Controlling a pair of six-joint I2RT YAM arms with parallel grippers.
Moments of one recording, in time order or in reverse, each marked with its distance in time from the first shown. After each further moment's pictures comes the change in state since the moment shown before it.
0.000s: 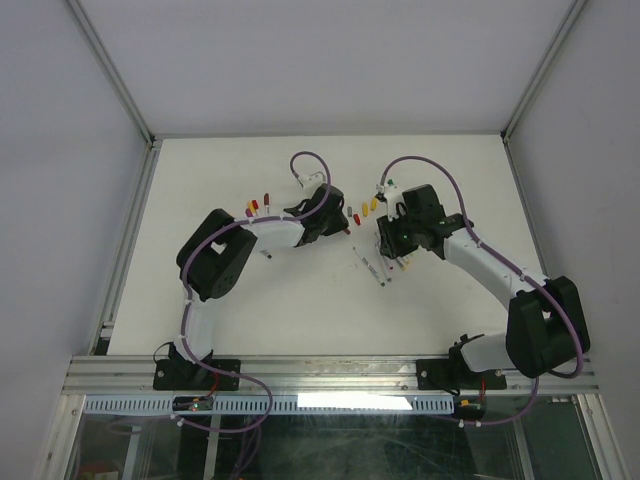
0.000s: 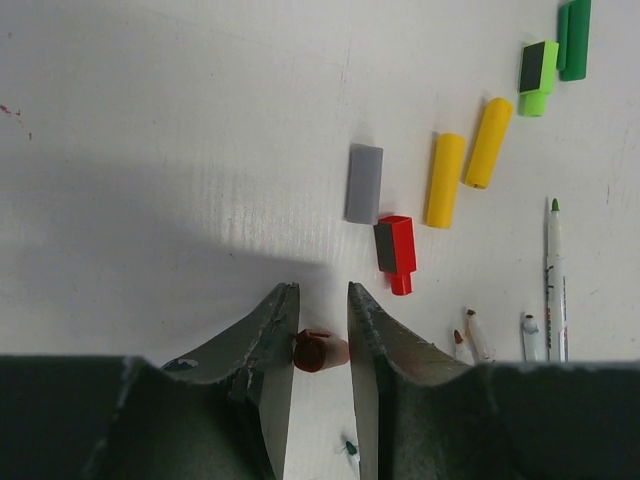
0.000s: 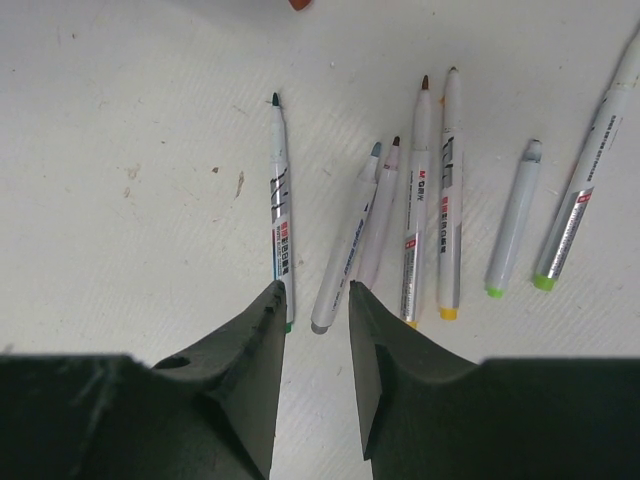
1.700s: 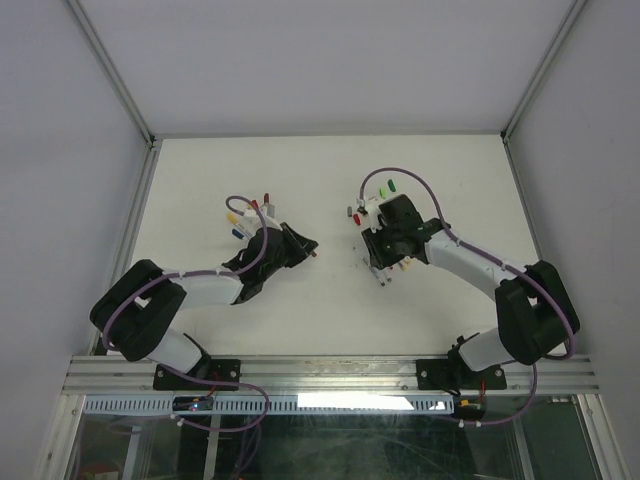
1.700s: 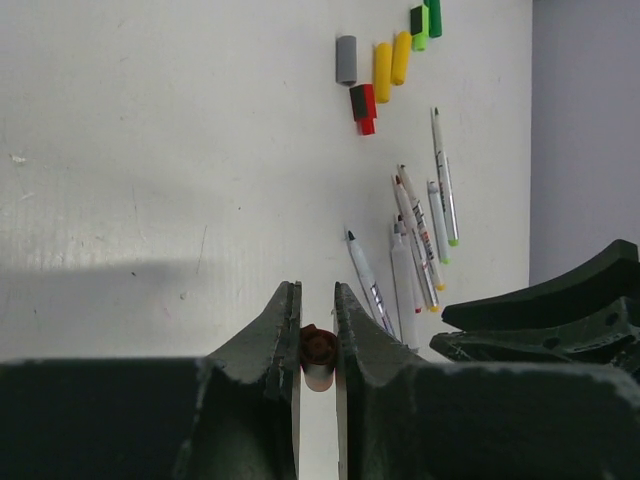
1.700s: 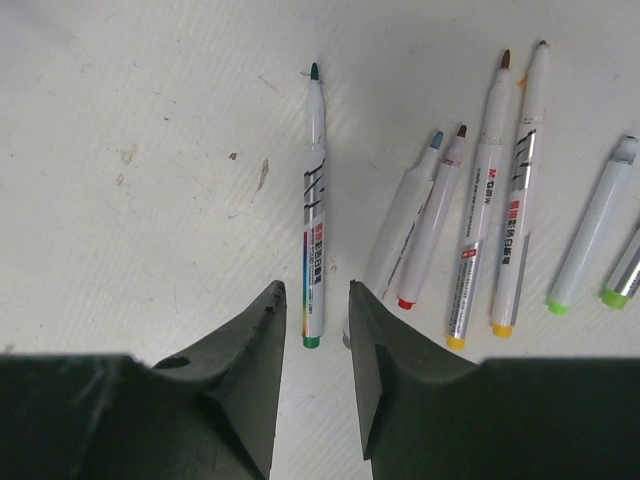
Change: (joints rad) left arm 0.034 -0.602 -0.797 0.514 0.088 -0.112; right arm 0.138 0.089 -0.011 0.021 0.108 0.042
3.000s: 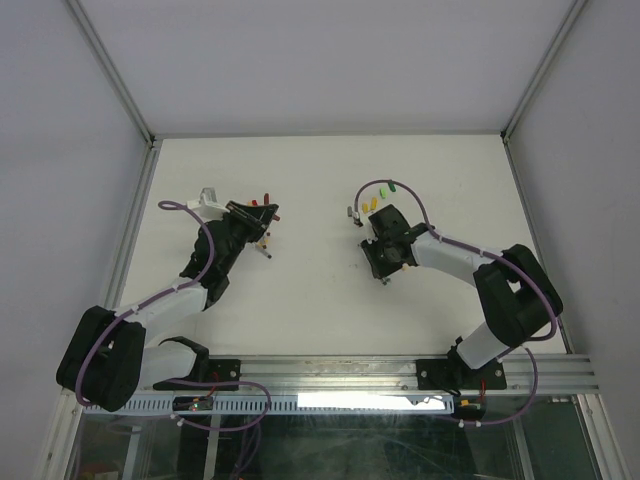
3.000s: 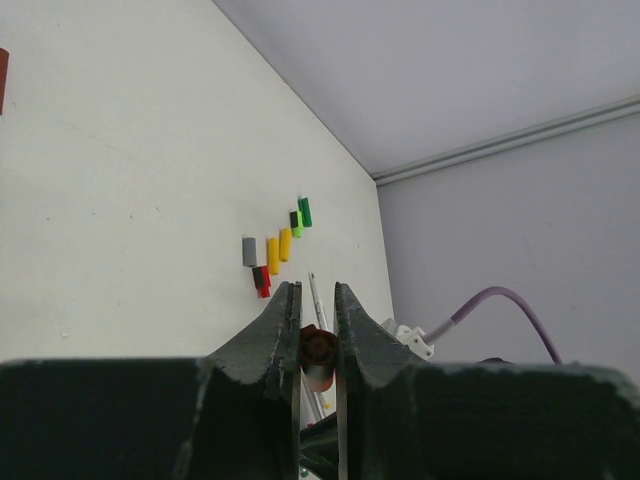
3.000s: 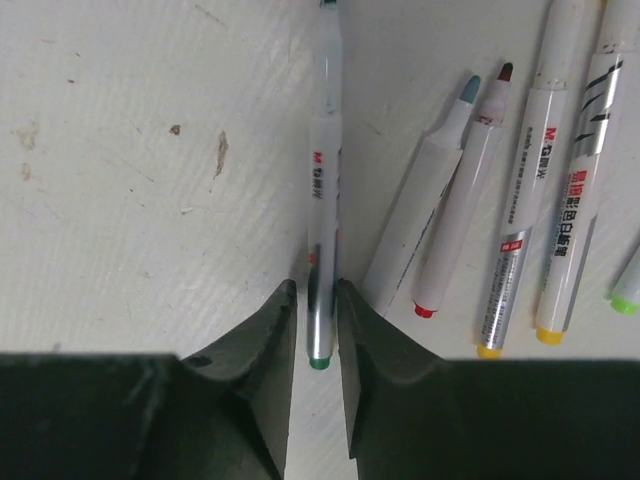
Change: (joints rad) left arm 0.274 -0.291 -0.089 0.130 0.064 -0.050; right arm 0.035 0.102 -0.031 0.014 0.072 0.053
